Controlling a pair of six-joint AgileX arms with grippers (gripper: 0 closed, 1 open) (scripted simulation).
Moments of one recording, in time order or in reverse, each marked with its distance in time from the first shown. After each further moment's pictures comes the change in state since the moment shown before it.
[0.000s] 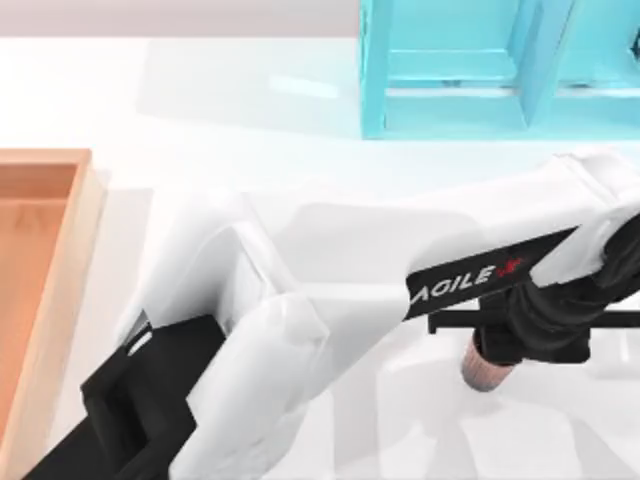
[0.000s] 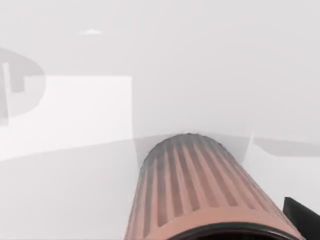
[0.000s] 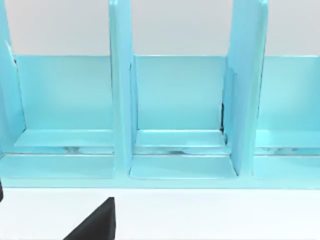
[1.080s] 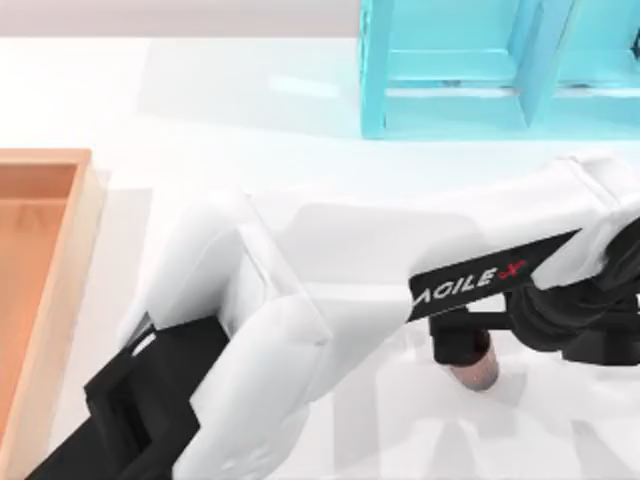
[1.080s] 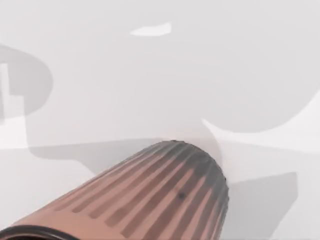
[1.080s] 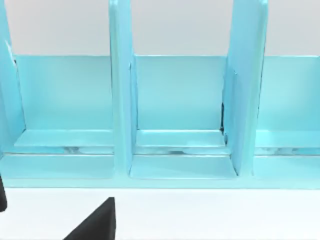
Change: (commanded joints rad) left arm 0.000 0.000 0.000 0.000 0.000 0.000; right arm 0.000 0.000 0.000 0.000 0.000 0.000
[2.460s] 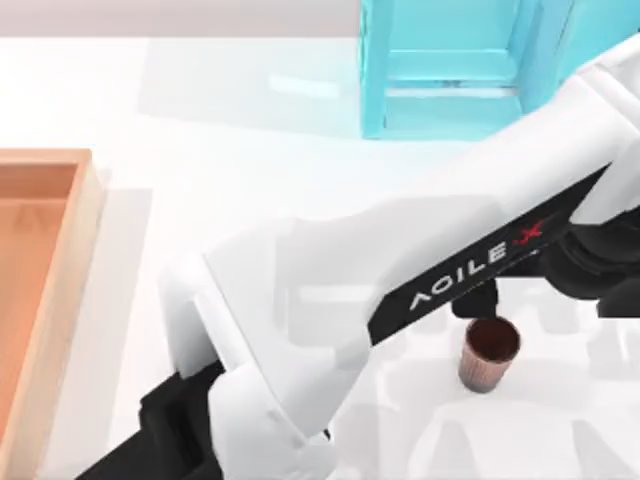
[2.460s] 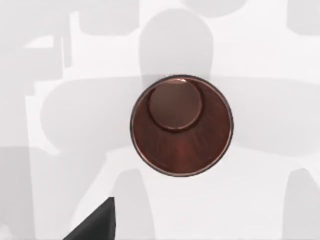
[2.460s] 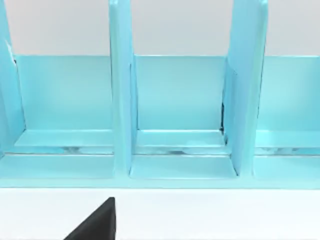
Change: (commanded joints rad) left arm -0.037 0.142 0.672 -0.537 -0.002 -0.037; right arm 0.000 0.000 0.000 0.000 0.000 0.000
